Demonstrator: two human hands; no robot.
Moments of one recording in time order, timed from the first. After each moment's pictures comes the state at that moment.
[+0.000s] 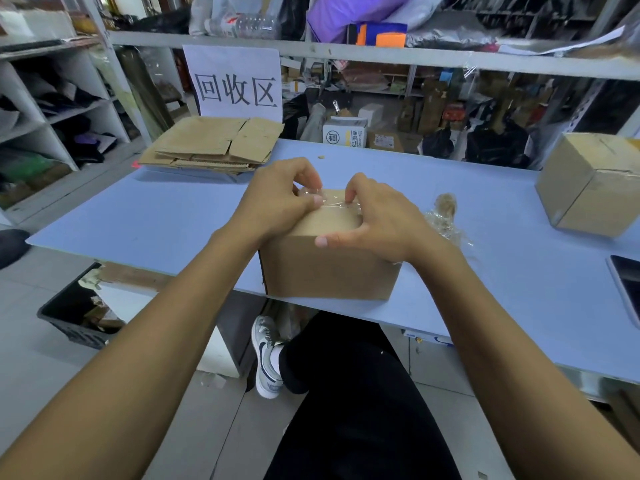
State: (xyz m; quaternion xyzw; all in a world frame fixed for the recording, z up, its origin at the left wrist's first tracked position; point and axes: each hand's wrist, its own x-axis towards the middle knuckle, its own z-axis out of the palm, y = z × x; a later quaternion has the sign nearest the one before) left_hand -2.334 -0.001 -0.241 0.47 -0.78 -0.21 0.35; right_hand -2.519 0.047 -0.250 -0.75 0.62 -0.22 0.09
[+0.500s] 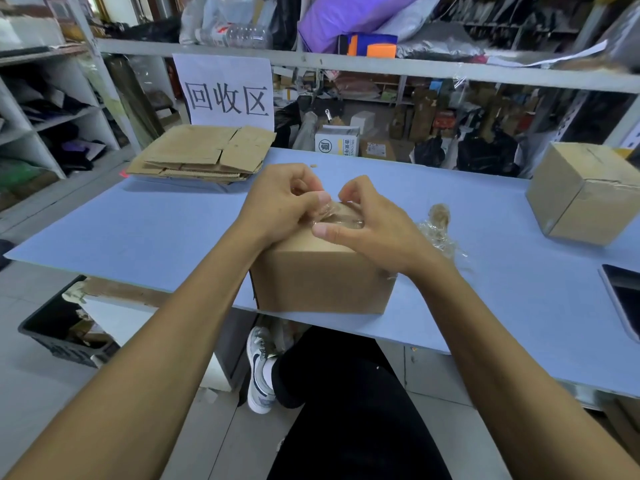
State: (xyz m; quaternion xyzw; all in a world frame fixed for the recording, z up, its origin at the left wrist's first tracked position) left_hand -2.348 -0.010 -0.240 0.42 -0.72 -0.35 0.42; right_hand -2.522 0.051 -0.246 -0.71 0.61 -0.31 0.19
